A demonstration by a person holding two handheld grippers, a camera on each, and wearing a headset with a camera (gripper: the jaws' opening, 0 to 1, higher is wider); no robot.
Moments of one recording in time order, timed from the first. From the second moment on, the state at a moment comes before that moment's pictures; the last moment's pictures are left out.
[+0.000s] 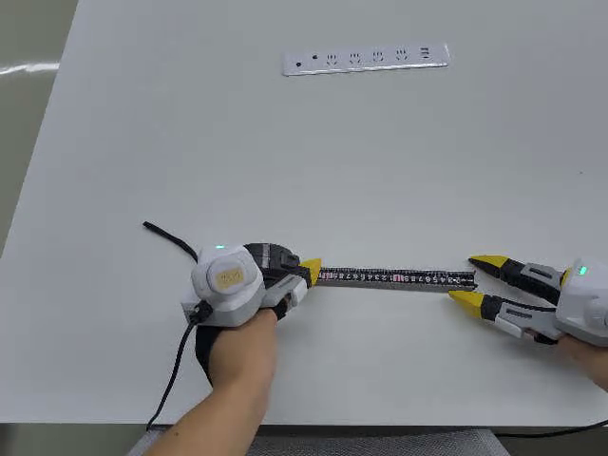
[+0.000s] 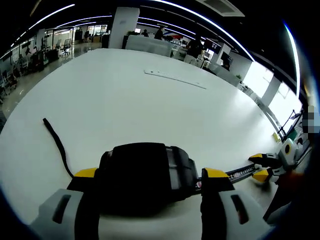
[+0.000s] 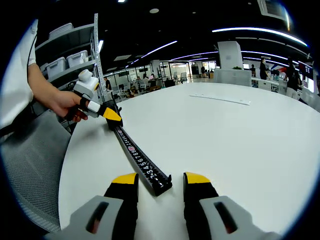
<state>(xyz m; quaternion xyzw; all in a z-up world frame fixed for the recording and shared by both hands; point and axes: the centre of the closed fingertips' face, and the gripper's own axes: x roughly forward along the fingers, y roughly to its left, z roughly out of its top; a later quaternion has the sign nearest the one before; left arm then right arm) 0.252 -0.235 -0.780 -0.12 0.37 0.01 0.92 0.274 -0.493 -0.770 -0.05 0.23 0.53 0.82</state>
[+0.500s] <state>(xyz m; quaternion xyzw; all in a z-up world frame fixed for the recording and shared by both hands) 0.252 -0.232 -0.782 -0.11 0.37 0.03 0.92 0.270 -0.491 -0.770 -0.05 0.22 0.54 0.81</state>
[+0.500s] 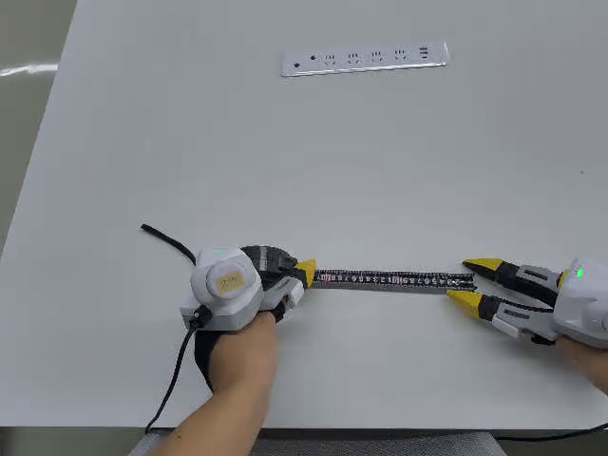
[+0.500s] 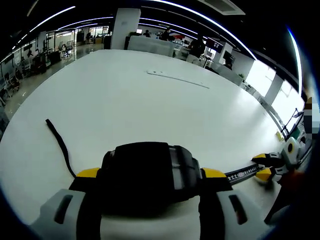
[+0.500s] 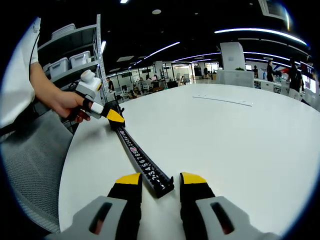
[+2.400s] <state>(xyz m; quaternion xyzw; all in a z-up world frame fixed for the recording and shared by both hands) 0.252 -0.230 -0.783 -0.11 0.37 0.03 0.92 0.267 -0.493 -0.773 -0.04 0.23 0.62 0.75</state>
